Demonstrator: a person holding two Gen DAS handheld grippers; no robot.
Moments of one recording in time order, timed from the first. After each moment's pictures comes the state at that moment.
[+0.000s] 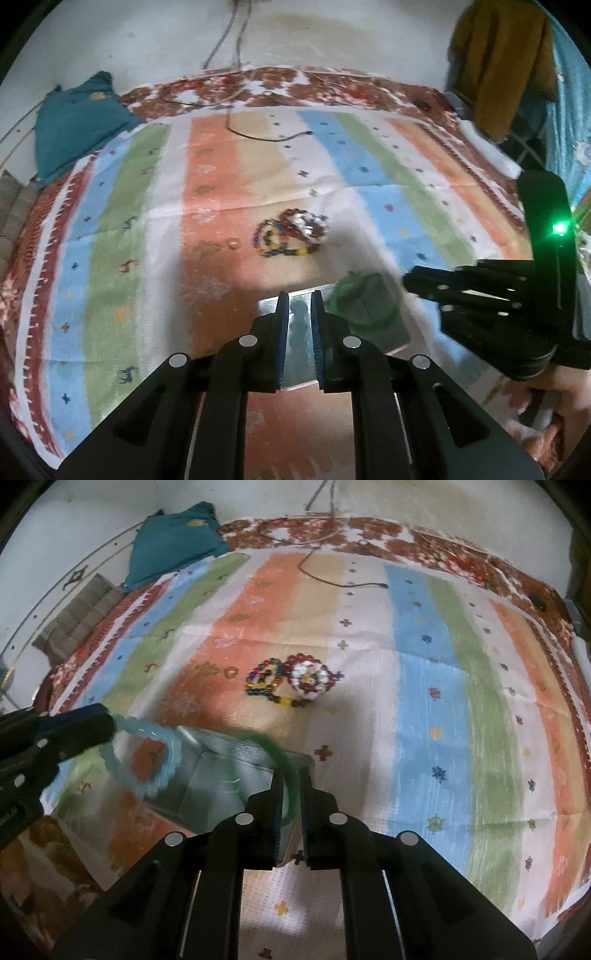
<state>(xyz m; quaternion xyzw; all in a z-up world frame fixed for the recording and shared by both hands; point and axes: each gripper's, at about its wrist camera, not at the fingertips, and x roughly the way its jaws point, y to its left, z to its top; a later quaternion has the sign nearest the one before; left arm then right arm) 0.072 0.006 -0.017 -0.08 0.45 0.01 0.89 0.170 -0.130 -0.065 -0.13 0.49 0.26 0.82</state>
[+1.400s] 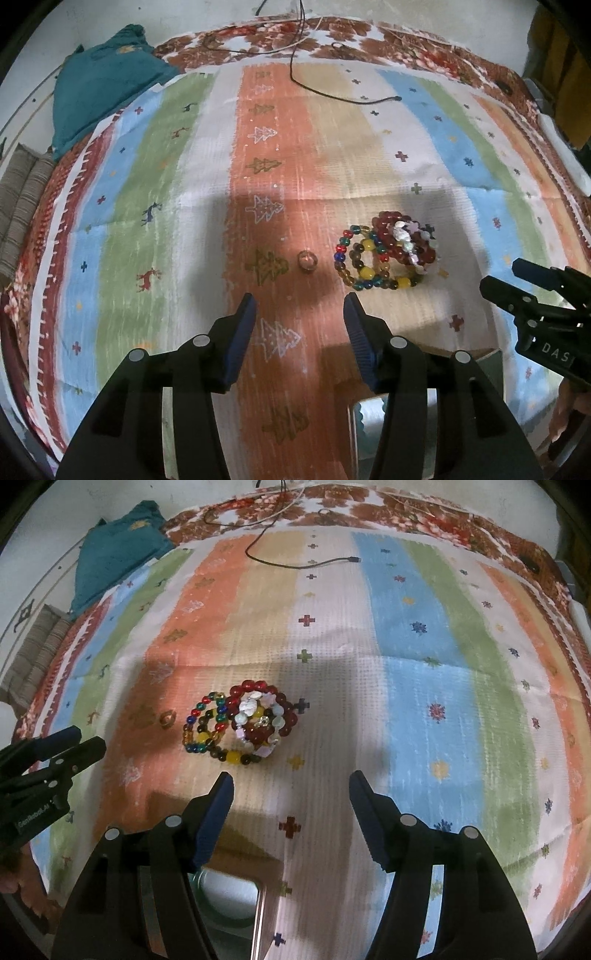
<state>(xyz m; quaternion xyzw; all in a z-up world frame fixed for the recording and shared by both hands) 0.181 0.070 -0.079 -0.07 0.54 0.10 0.83 0.272 -0.102 -0.105 -0.09 0.55 0.21 0.80</state>
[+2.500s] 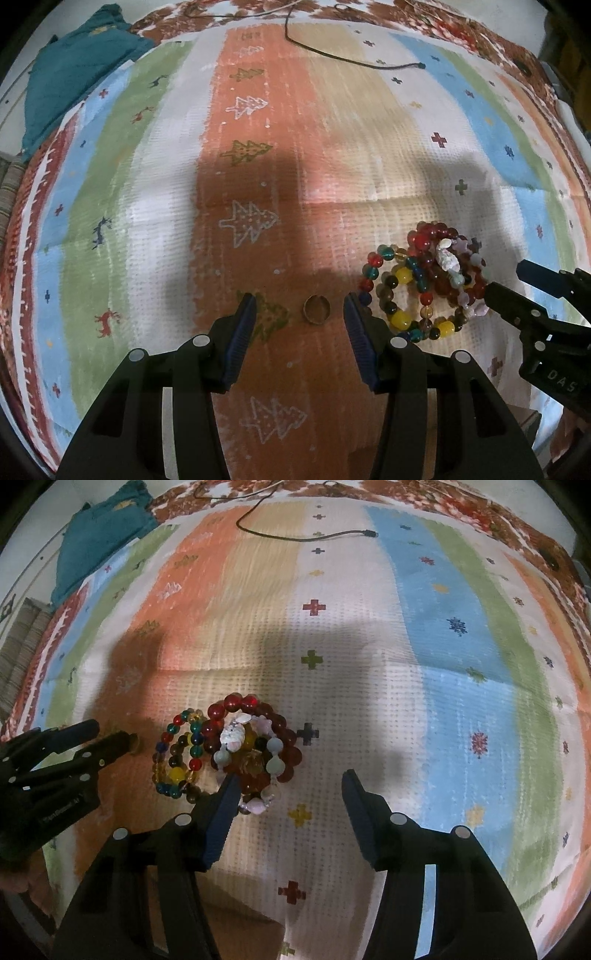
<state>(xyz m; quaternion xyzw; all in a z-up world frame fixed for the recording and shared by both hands) 0.248 0.086 -0.137 -0.07 0.59 0.09 0.80 0.319 -0.066 -0.148 -0.11 0.58 0.21 0.78</state>
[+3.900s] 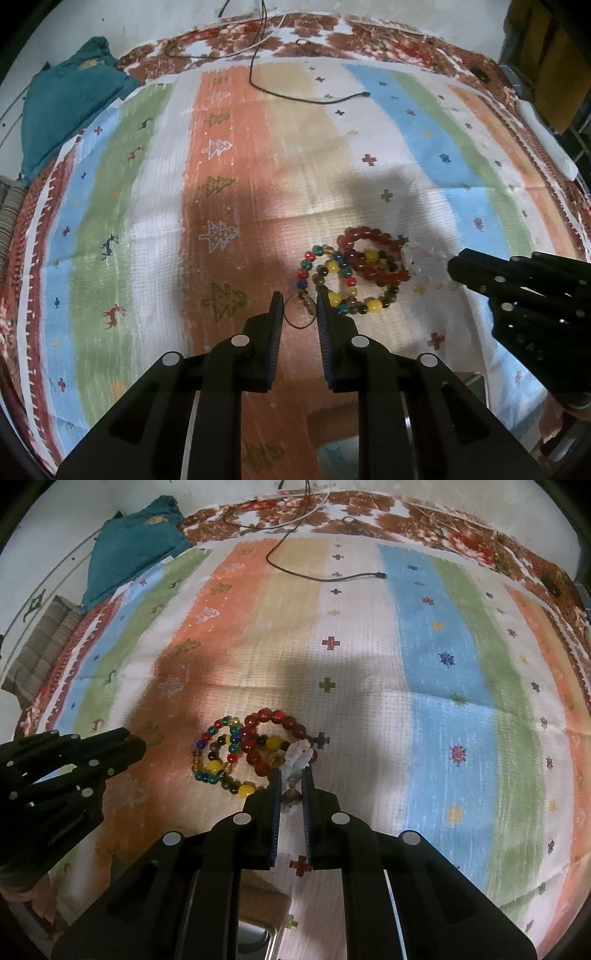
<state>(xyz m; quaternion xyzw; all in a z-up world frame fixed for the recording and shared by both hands) 0.213 0.050 -0.080 -0.06 0.54 0.05 0.84 0.286 -0.079 -0.100 -0.11 0.53 0.24 0.81</state>
